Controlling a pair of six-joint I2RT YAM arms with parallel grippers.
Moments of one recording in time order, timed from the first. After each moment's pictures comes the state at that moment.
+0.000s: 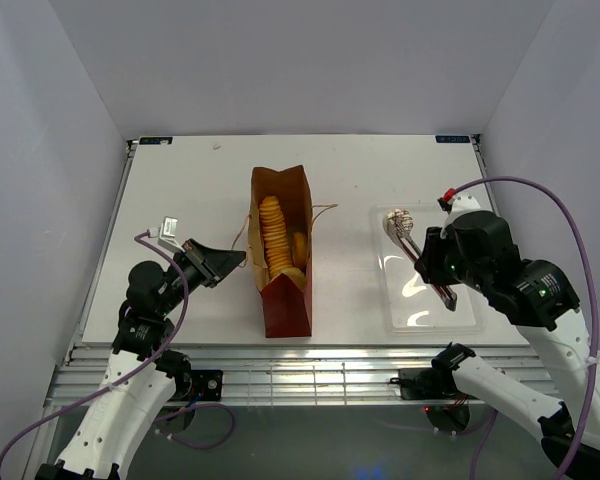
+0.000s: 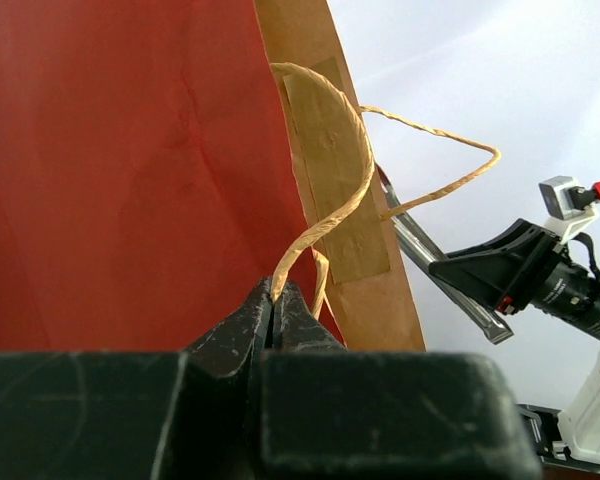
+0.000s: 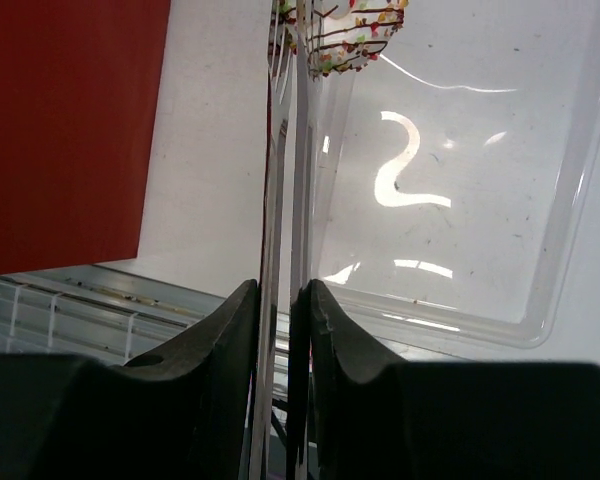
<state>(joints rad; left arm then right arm) -0.26 0.47 0.43 0.00 0.44 -1.03 0.59 0.80 1.25 -1.18 0.15 0.34</state>
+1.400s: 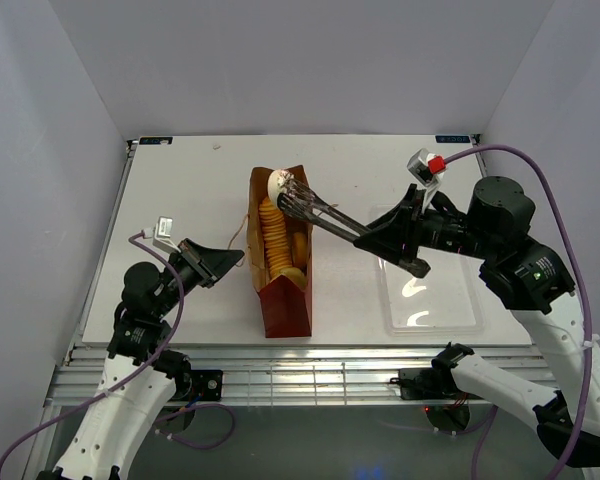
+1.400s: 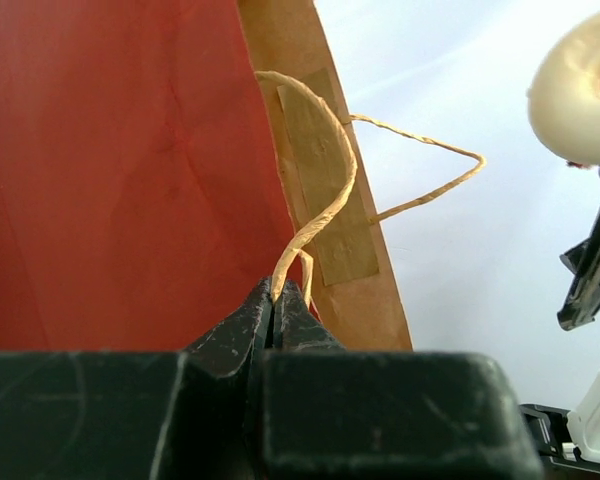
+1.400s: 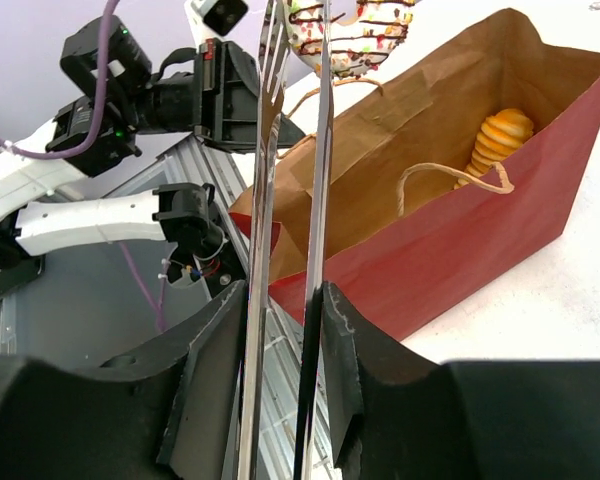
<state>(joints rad) -0.26 0.44 0.47 -0.08 0.41 -1.03 0.59 0.90 1.36 -0.64 -0.65 0.24</state>
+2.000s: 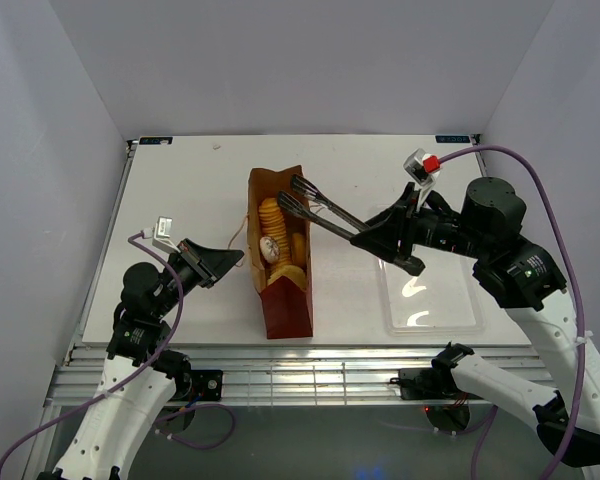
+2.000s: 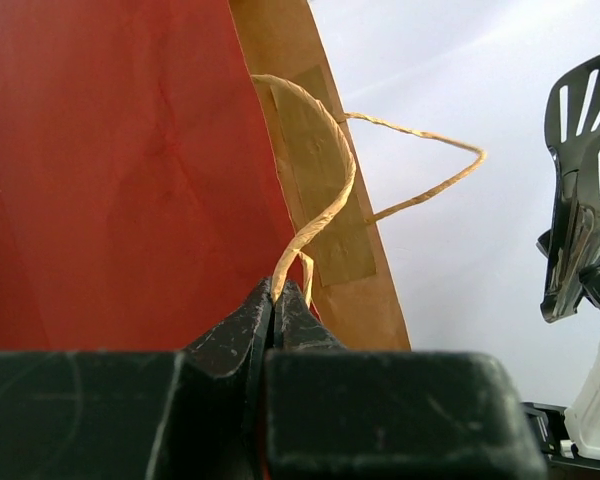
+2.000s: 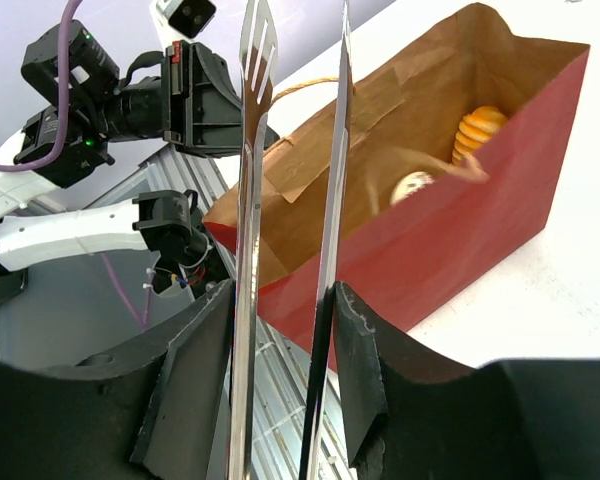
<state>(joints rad) -0.26 0.43 0.48 -0.08 0.42 -1.03 0.59 0.90 1.31 -0.59 -0.60 0.26</state>
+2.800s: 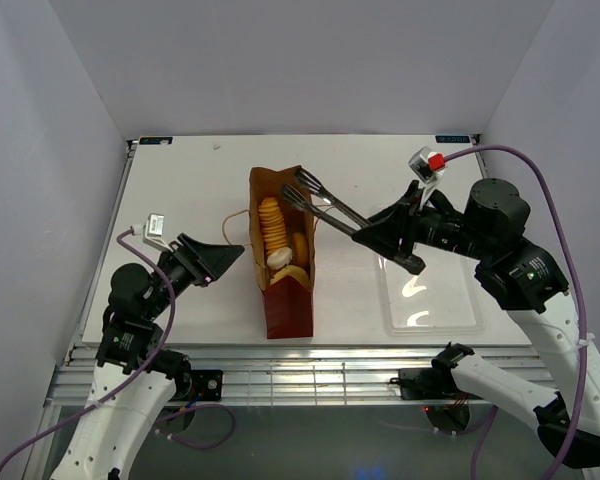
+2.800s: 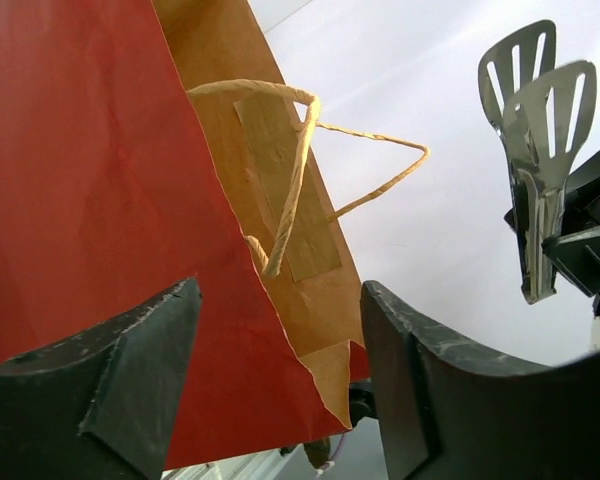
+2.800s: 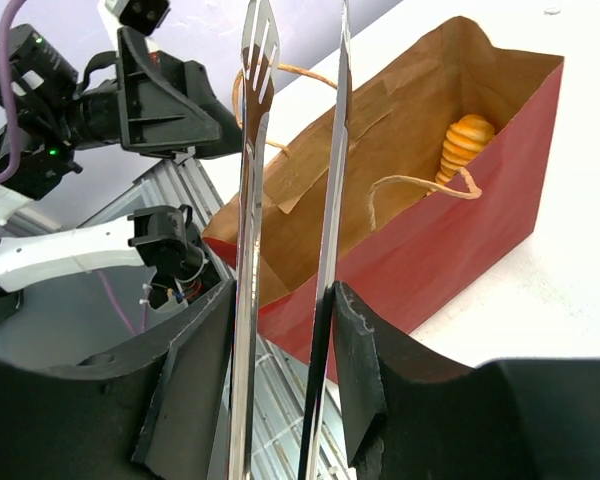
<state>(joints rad) -0.26 0.41 0.58 -0.17 0.41 -0.97 0.59 0.89 1.31 -0.57 -0.56 0.28</state>
